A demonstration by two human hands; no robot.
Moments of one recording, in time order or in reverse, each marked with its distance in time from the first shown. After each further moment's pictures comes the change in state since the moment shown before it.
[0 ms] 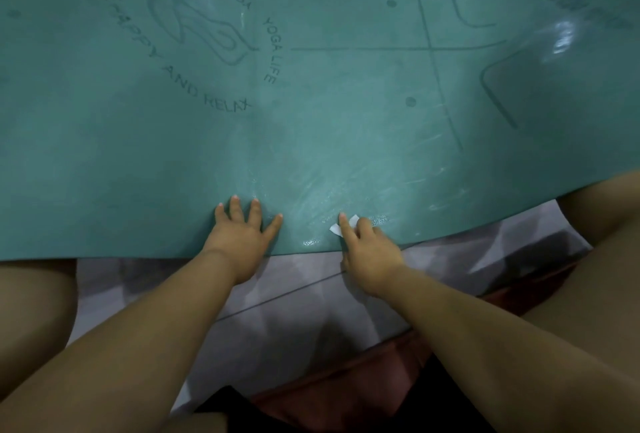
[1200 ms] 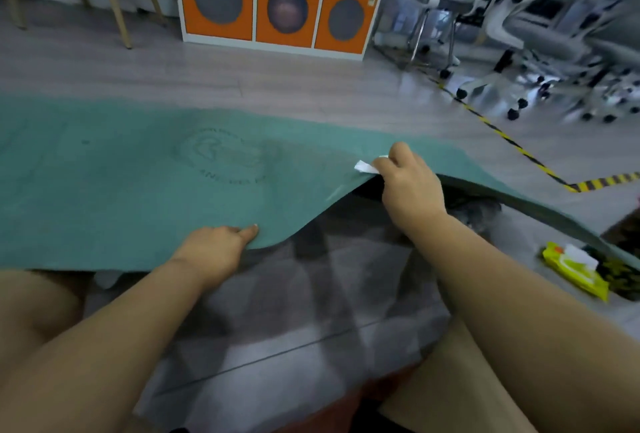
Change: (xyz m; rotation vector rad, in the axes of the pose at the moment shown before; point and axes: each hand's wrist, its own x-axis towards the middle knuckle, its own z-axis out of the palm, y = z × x) left_hand -0.119 -0.026 -0.112 -0.318 0.512 -0.186; right_hand -0.099 0.041 -0.255 -0.294 1.145 -0.156
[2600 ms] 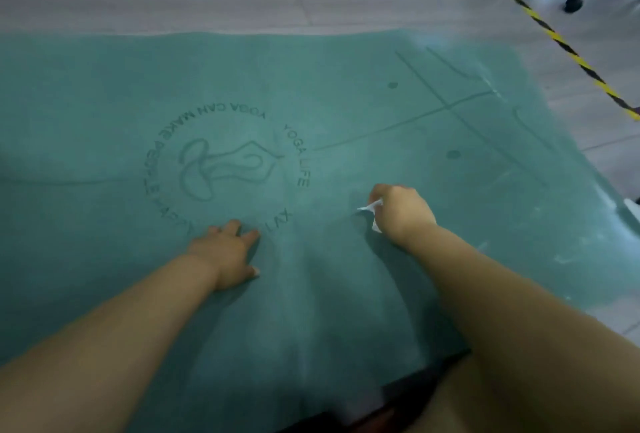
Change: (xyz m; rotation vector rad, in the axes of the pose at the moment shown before) left_hand 0.170 0.083 0.094 -0.198 -0.478 -0.003; right_hand -0.035 0.103 0.188 0.293 -0.902 0.531
